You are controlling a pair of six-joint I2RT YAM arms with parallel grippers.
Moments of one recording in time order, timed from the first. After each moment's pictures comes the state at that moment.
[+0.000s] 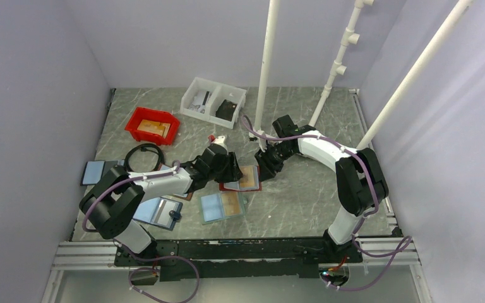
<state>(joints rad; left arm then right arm) -0.77 1.55 0.77 0.08 -0.02 -0.74 0.44 1.72 1.15 -0.69 -0.69 -0.44</state>
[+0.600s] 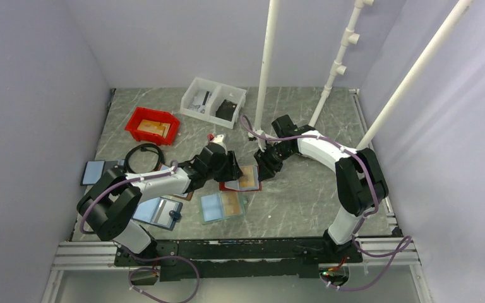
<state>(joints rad) -0.76 1.53 0.77 0.09 0.00 -0.74 0.45 1.72 1.15 -0.69 -0.68 -0.43</state>
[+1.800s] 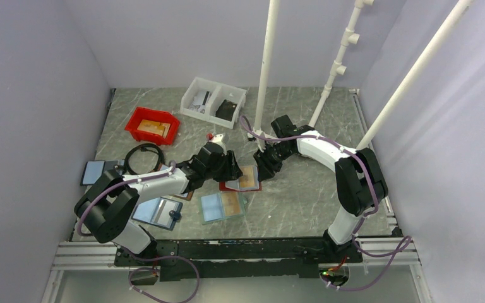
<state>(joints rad) -0.75 1.51 0.76 0.10 0.02 -0.73 0.45 1.72 1.15 -0.69 -0.68 -0.43</state>
